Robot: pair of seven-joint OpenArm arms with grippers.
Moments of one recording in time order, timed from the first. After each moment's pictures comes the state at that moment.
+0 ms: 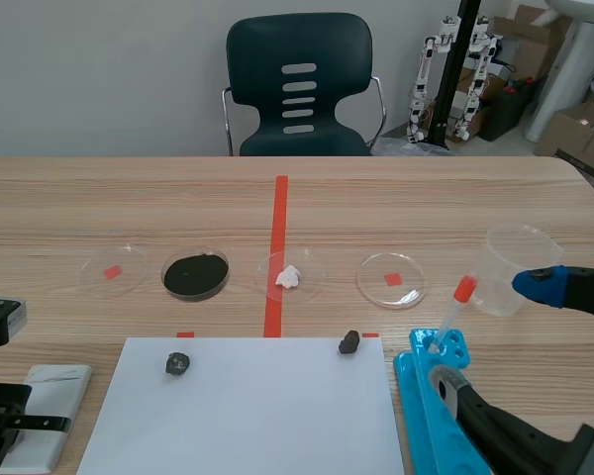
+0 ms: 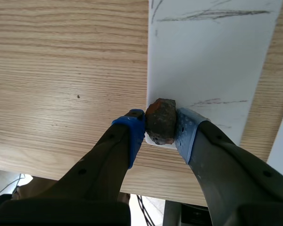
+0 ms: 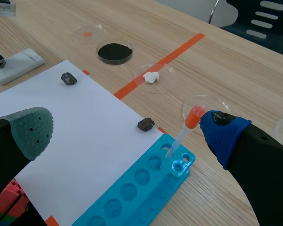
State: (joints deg) left arm 19.0 -30.7 6.5 95.7 -19.3 14.5 58.7; right arm -52.3 30.5 11.8 113.6 9.7 35.2 20.0
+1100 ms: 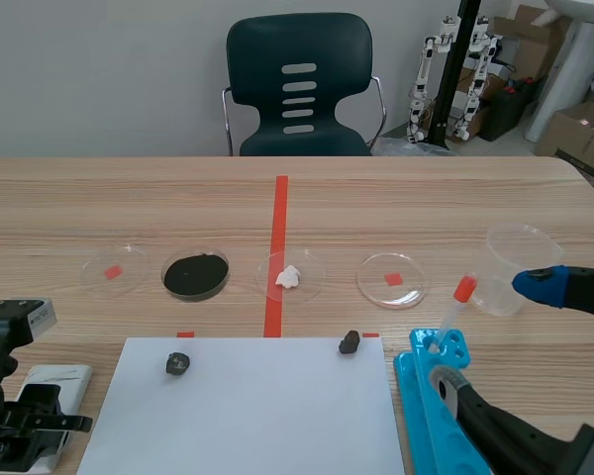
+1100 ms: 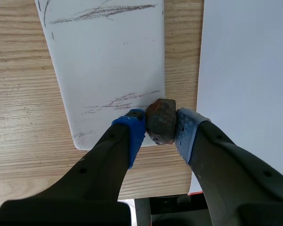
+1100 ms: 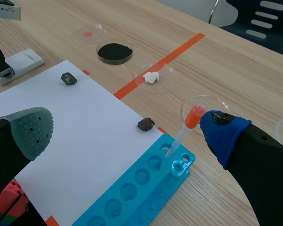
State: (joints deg) left arm 19.2 -31.6 6.1 95.5 -33.1 5.8 57.1; right arm -52.3 30.5 11.8 113.6 9.7 35.2 20.0
